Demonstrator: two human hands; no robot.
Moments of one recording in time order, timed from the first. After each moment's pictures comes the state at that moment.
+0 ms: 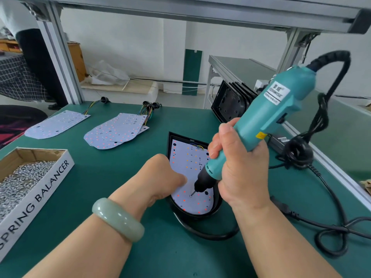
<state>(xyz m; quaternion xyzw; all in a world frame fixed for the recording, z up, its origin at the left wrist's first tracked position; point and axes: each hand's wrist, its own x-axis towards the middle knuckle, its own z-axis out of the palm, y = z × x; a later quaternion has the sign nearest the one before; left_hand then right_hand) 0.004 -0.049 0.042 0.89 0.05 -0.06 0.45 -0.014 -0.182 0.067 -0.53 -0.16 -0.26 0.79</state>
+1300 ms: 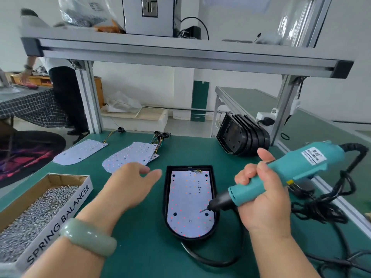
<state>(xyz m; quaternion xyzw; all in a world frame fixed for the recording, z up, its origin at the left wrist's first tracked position) 0.000 0.014 0.074 0.93 0.09 0.06 0.35 -0.020 -0.215 0.067 -0.38 -0.10 -0.23 0.89</state>
